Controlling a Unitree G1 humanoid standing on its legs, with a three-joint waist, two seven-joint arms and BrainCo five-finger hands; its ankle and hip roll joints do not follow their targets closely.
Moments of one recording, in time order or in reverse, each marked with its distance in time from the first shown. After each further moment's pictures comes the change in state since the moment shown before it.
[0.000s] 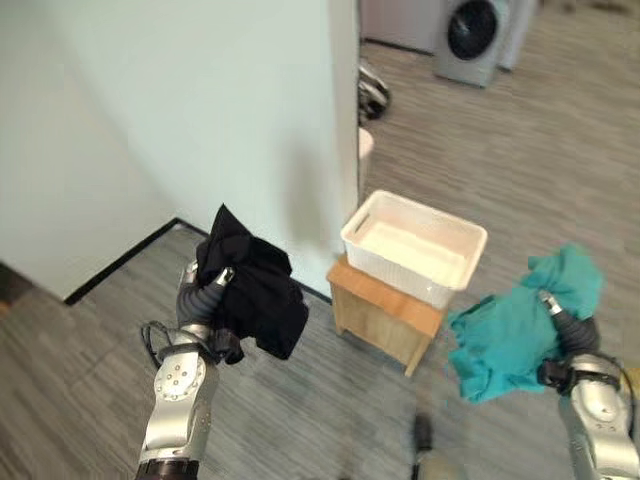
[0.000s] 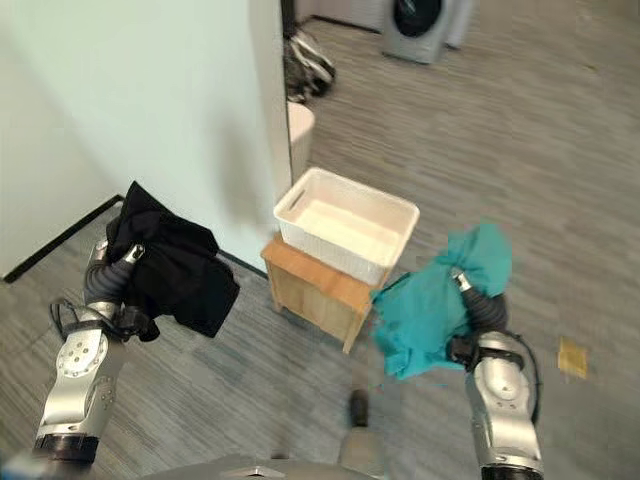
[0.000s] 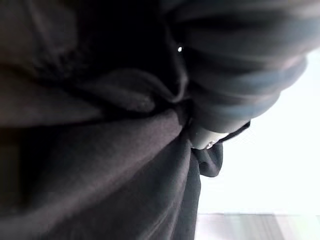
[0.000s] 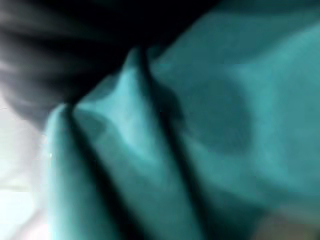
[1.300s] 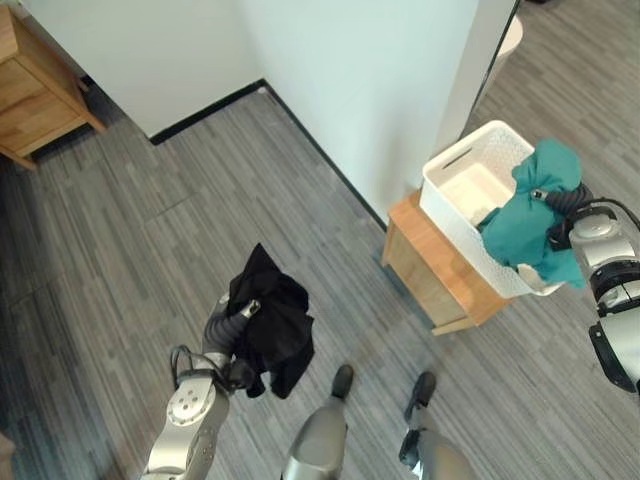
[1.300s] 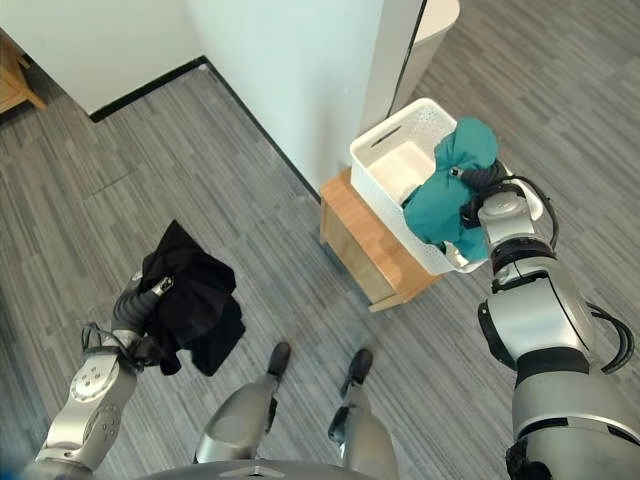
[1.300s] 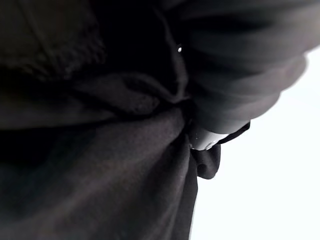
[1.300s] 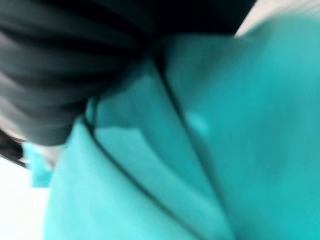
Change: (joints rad) left arm -0.020 0.137 -0.157 -0.001 -0.167 0.014 -0.013; right arm -1.164 -0.261 0.711 1.410 -0.068 0.152 0.049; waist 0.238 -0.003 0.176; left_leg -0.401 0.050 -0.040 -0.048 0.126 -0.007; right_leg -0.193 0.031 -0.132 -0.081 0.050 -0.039
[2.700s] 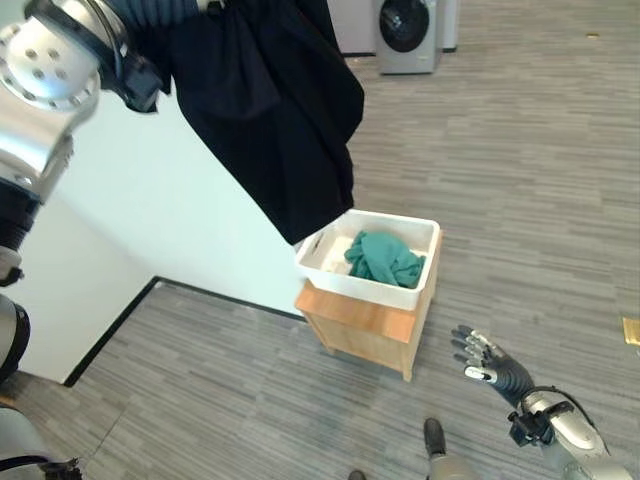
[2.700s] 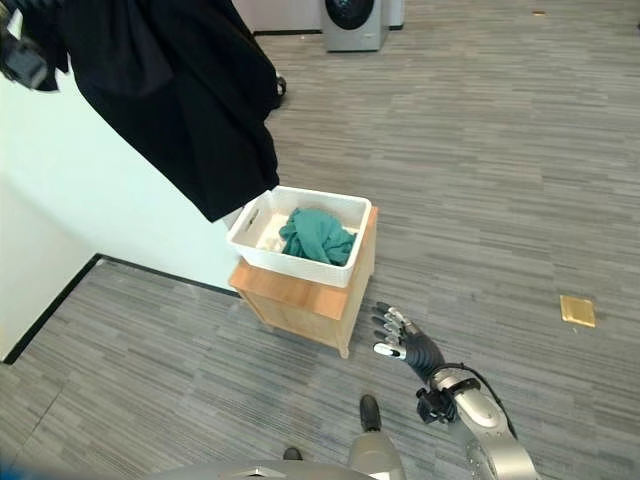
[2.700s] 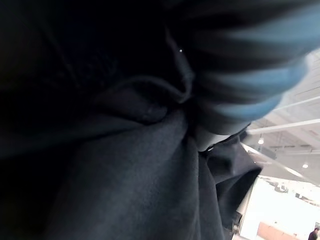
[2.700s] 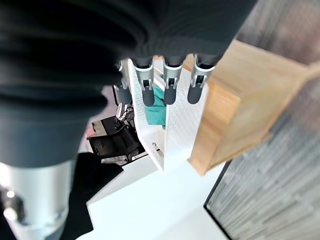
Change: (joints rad) left arm -1.727 0.729 -0.959 0.686 -0.039 -0.094 -0.149; right arm 1.420 0.173 -0.260 -1.401 0.397 -0.048 0.391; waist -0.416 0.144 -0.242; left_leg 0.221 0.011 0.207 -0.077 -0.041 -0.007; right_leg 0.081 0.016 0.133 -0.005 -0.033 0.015
